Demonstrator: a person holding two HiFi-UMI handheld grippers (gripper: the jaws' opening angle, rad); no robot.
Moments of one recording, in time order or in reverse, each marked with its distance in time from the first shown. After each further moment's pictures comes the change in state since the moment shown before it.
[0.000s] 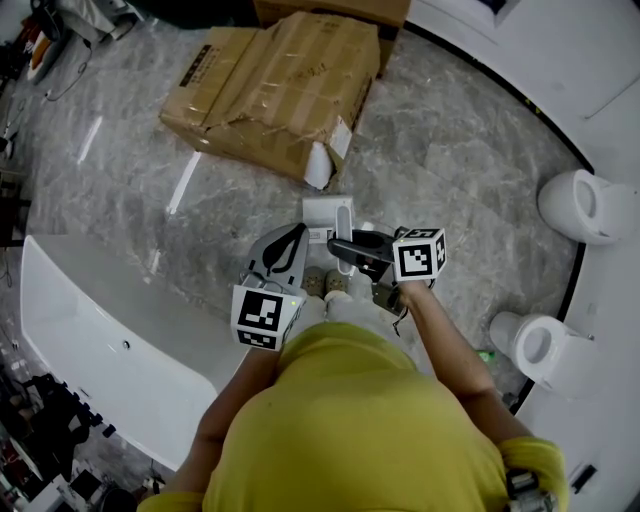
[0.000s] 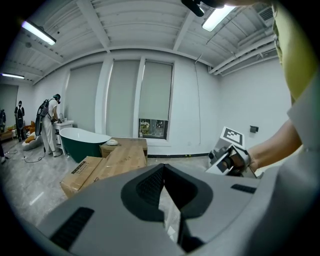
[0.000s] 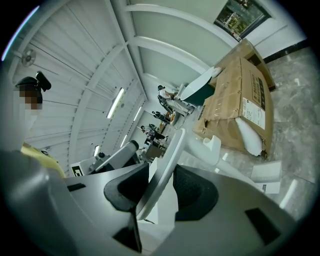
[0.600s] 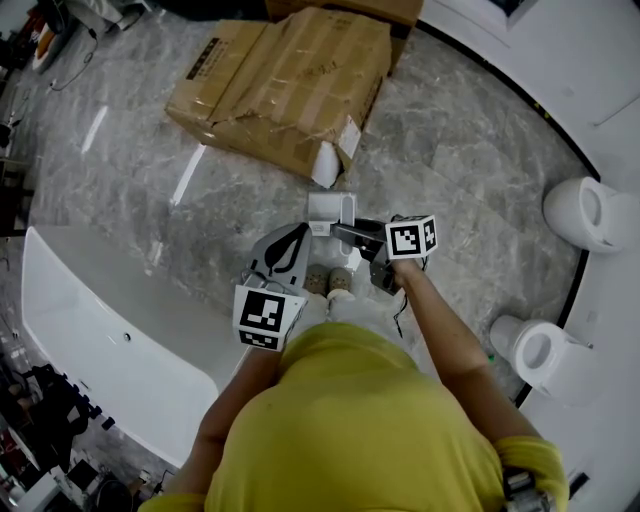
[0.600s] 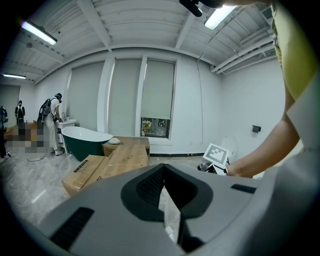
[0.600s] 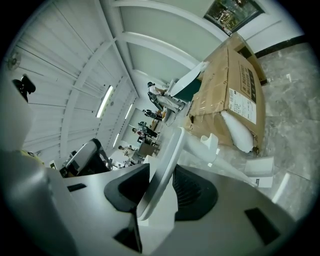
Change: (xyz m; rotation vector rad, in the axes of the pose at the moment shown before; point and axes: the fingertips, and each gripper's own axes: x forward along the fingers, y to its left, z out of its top) left arm 0.002 0.013 -0.003 -0.007 0.015 0.020; right arm 0.026 -0.080 0.003 0.047 0.036 -0.077
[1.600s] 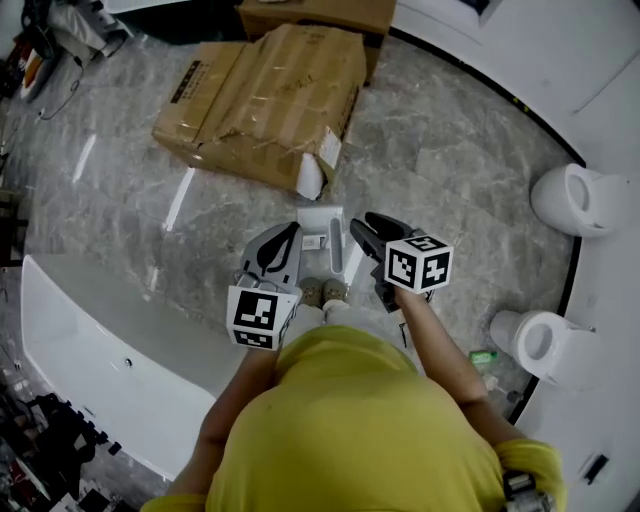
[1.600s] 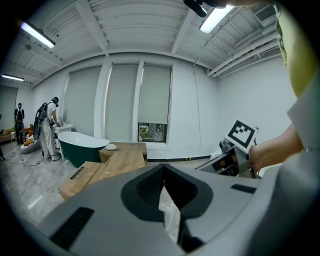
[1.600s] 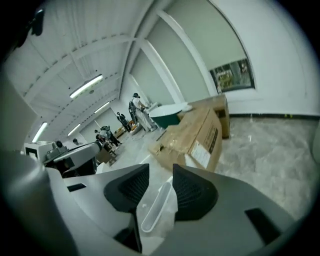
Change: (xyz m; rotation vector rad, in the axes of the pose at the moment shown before) left arm 0.010 -0.004 0.017 0.024 -0.051 -0.022; right arm -0.085 0.028 0.042 -0.264 -0.213 -0.525
